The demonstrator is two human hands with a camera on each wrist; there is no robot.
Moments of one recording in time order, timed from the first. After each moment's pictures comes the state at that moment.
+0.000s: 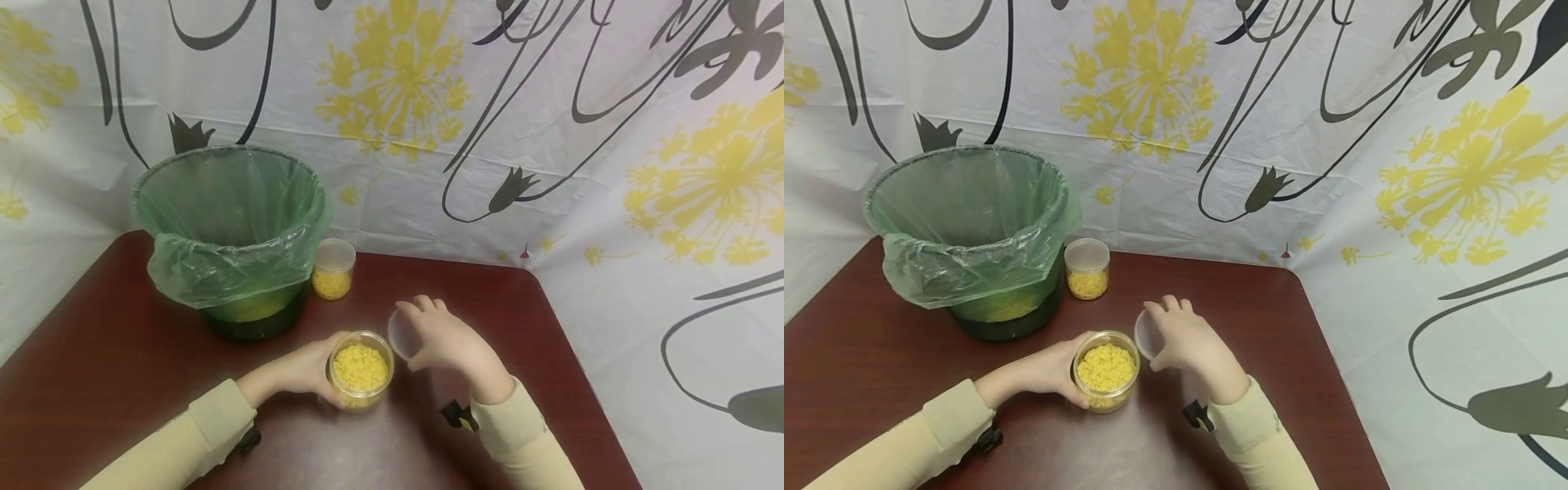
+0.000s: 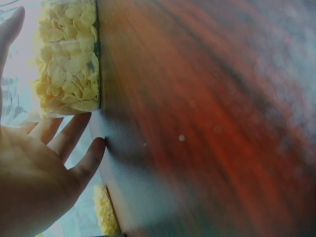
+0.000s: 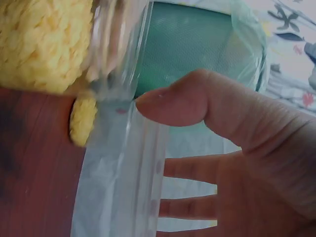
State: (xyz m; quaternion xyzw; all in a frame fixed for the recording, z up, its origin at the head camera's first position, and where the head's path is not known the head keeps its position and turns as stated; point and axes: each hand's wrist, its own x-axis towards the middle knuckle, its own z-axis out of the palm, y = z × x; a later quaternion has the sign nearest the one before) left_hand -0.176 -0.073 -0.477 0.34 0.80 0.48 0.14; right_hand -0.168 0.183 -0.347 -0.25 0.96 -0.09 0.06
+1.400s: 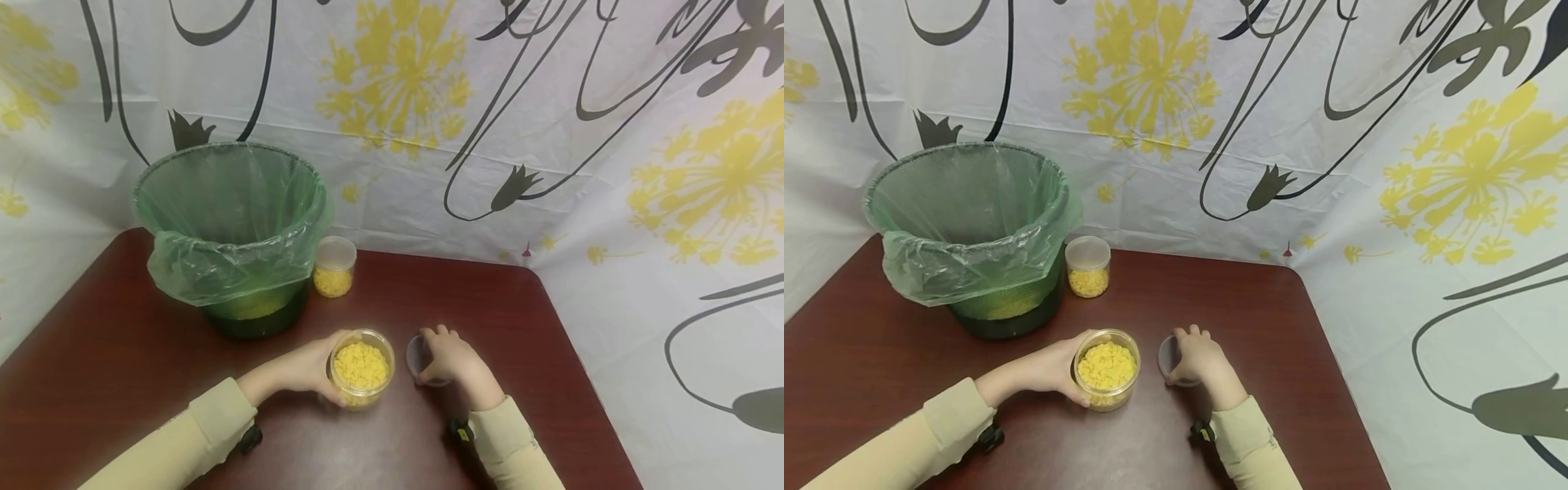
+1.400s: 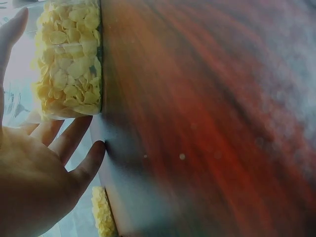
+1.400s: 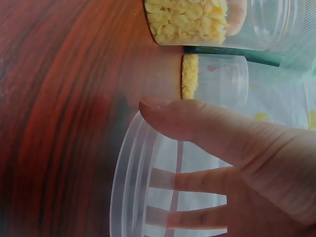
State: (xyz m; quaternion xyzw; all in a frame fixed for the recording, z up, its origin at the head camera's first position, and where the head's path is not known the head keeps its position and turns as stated) left_hand -0.175 -0.074 -0.475 0.32 0.79 0.49 0.17; right_hand -0.183 0.216 -0.431 -0.12 0.98 -0.09 0.14
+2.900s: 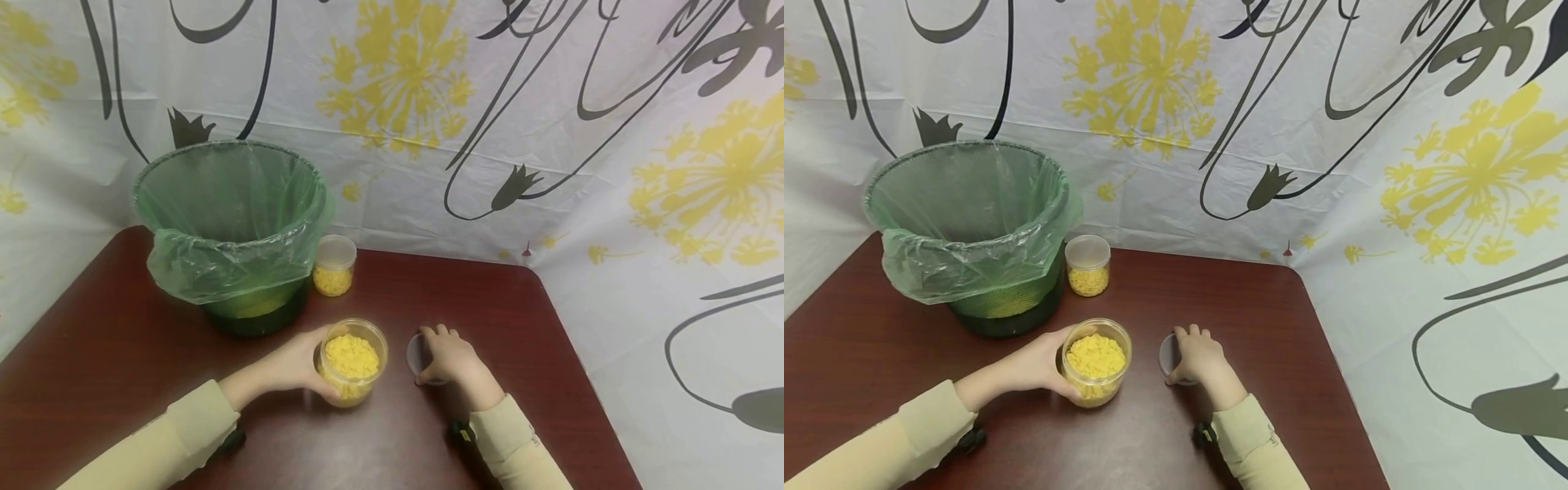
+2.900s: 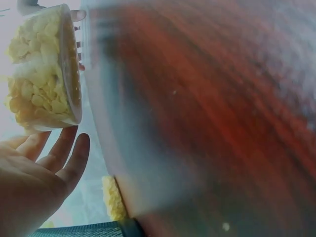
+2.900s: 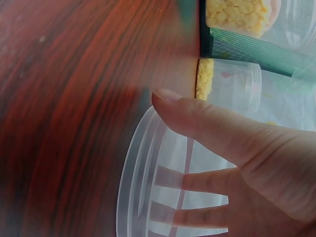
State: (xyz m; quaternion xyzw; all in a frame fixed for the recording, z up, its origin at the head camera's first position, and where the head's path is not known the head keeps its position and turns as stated) left_hand -0.165 -0.088 -0.459 0.30 0.79 0.52 0.10; right_hand -0.183 0.218 -0.437 -0.13 0.98 -0.05 0.11
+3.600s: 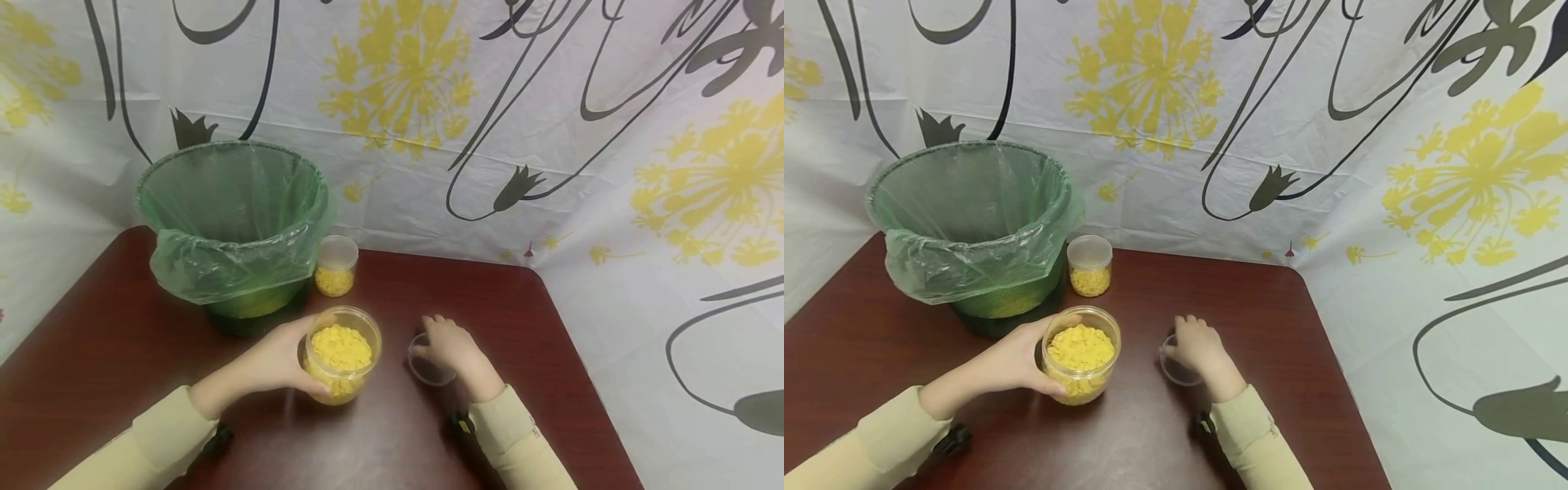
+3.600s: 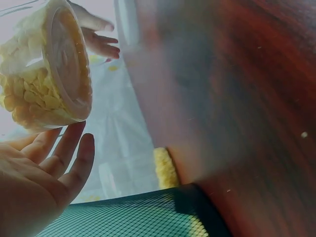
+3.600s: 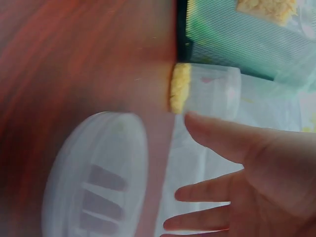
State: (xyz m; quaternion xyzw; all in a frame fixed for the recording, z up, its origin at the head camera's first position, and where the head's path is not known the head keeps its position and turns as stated) left_hand -0.148 -0.106 -0.415 0.28 0.82 0.49 0.04; right_hand -0.193 0.204 -0.417 -0.14 0.99 -0.05 0.09
